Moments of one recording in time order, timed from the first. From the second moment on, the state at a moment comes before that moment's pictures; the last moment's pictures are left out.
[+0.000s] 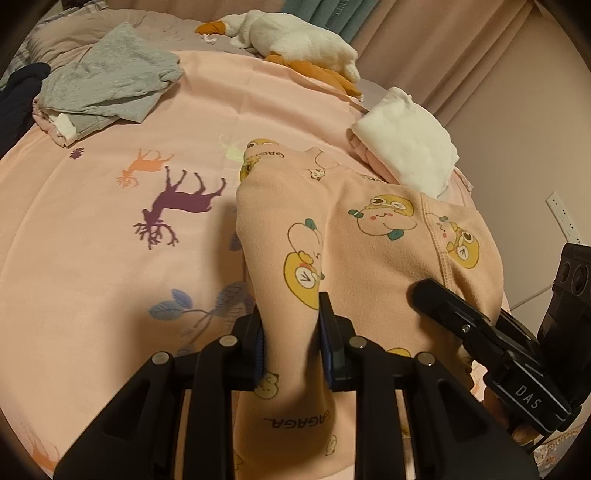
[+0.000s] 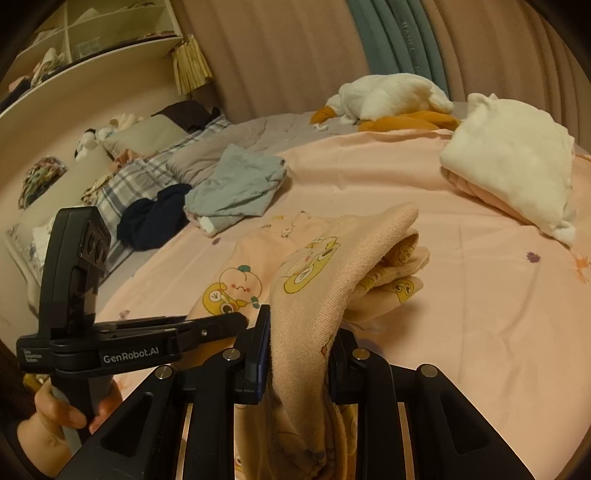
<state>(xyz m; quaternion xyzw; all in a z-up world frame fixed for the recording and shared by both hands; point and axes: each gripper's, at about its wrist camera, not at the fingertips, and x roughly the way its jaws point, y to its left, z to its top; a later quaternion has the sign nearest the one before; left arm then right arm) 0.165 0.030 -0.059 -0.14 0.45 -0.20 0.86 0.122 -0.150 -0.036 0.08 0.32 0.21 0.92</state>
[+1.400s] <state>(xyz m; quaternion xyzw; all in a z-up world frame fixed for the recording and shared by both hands) 0.194 0.050 -0.099 -0.14 0.49 -0.17 0.84 0.159 -0.122 -0.070 0.09 0.37 0.22 0.90</state>
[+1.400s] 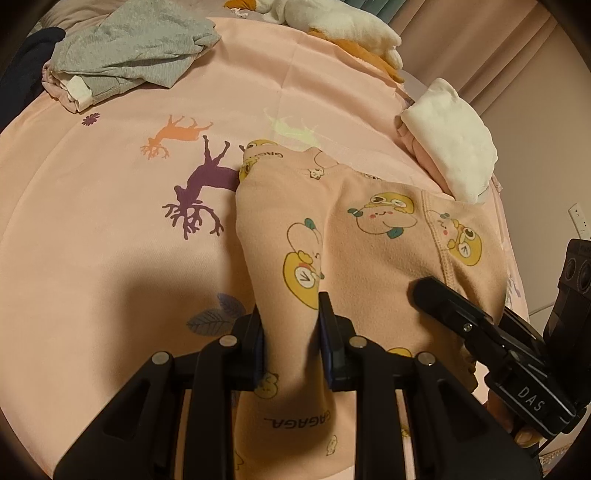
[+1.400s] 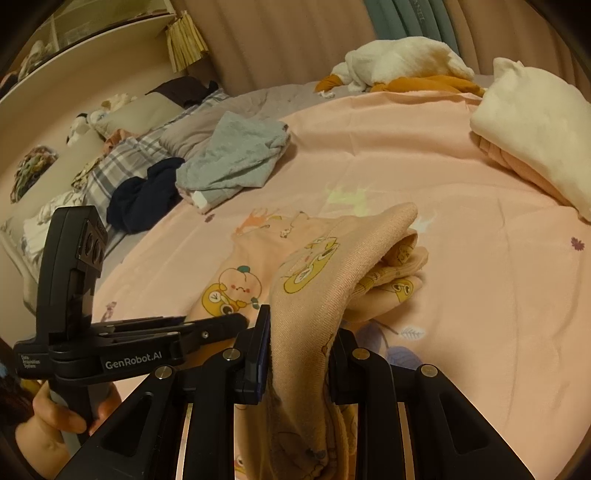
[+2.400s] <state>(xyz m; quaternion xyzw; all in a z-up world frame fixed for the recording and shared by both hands) 0.197 0.046 -0.115 -0.12 0.51 -0.14 0.84 0.180 -0.158 -0.117 0.20 0.44 0.21 0.85</state>
